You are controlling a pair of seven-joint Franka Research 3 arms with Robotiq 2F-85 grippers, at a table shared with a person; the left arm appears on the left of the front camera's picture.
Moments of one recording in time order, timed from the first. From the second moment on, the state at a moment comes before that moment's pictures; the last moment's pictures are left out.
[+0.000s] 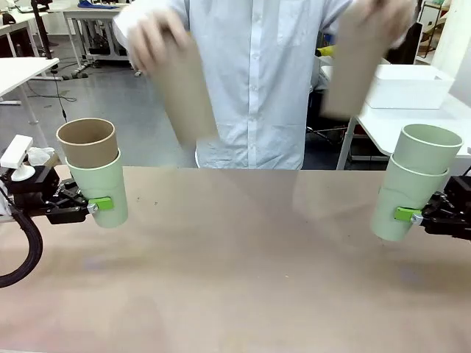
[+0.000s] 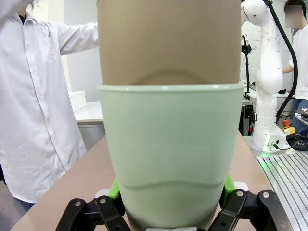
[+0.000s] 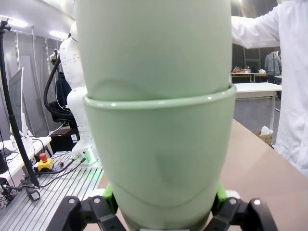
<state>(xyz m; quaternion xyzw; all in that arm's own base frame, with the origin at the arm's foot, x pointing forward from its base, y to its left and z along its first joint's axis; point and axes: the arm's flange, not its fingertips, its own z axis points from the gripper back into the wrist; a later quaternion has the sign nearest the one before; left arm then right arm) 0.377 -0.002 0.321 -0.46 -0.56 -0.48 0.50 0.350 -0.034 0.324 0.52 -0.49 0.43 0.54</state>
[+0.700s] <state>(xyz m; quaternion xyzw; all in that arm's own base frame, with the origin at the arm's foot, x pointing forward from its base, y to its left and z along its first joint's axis) 0.377 -0.002 0.321 -0.46 -0.56 -0.48 0.50 0.350 -0.034 0.324 0.52 -0.49 0.43 0.54</state>
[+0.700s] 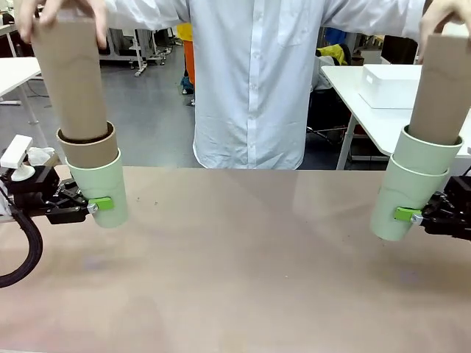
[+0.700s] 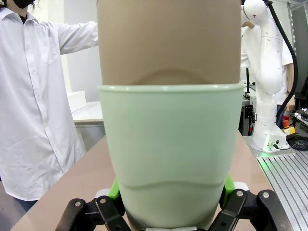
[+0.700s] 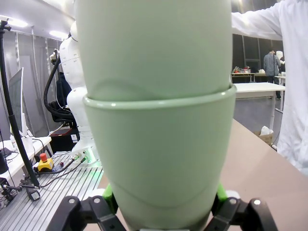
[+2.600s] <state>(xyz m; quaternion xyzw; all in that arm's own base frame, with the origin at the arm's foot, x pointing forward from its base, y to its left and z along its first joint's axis) 0.377 -0.002 0.321 -0.46 -0.56 -0.48 0.50 0.350 -0.034 0.323 0.52 -0.49 0.43 0.55</state>
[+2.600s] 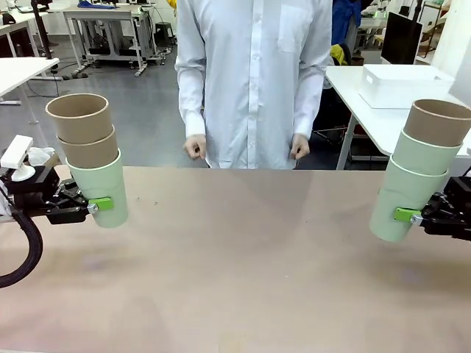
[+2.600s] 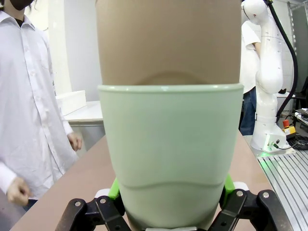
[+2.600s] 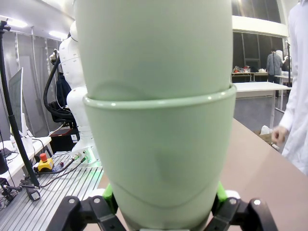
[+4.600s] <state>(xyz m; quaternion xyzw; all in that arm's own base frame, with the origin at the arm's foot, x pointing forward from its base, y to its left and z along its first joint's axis) 0.377 -0.002 0.321 -0.46 -0.56 -0.48 0.50 0.350 -0.034 0.323 0.52 -0.49 0.43 0.55</state>
